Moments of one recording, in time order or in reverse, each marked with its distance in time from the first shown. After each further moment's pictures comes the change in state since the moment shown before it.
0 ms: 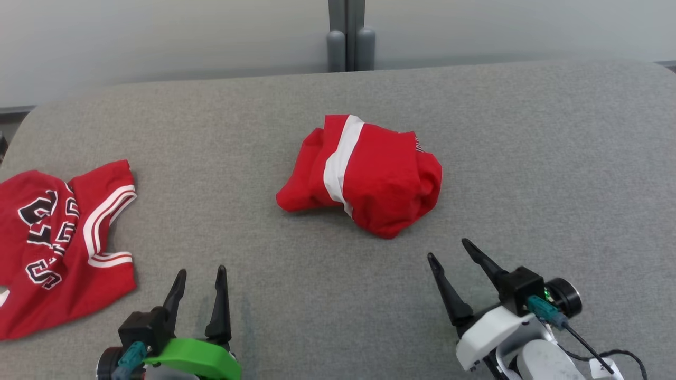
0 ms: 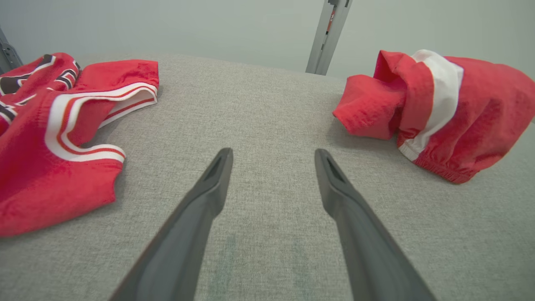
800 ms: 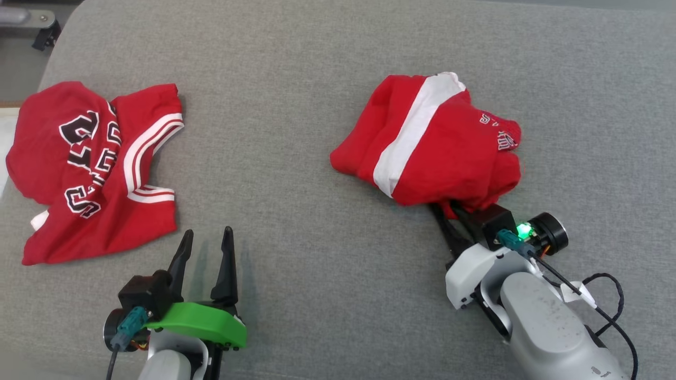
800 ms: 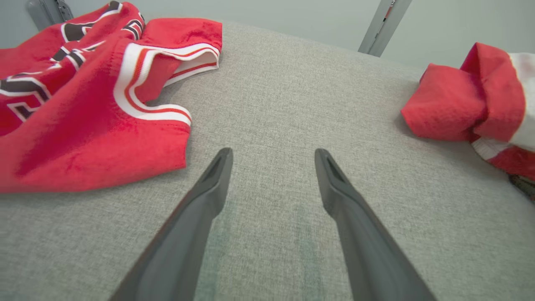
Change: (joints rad) left arm -0.116 0.000 -0.042 0.006 -0.058 0.001 0.000; right arm -0.337 -0.001 0.090 0.340 -0.066 -0.001 -0.005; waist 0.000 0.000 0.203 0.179
